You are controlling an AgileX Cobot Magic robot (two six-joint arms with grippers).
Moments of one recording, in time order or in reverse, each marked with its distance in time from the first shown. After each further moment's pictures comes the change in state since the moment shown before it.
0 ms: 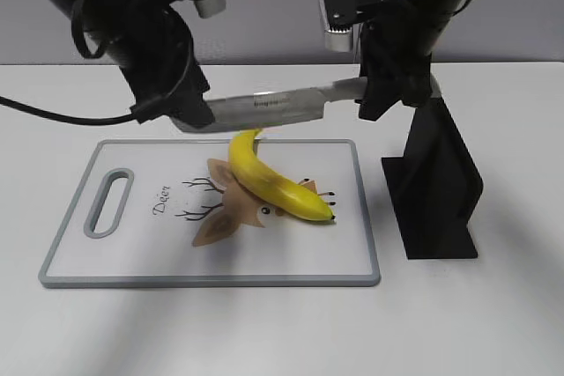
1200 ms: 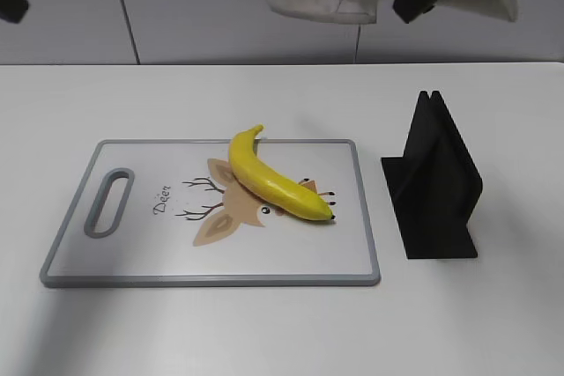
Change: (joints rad) left arm 0.226 -0.333 0.000 0.356 0.146 -0.998; right arm -0.001 -0.286 -0.030 -0.040 0.083 0.928
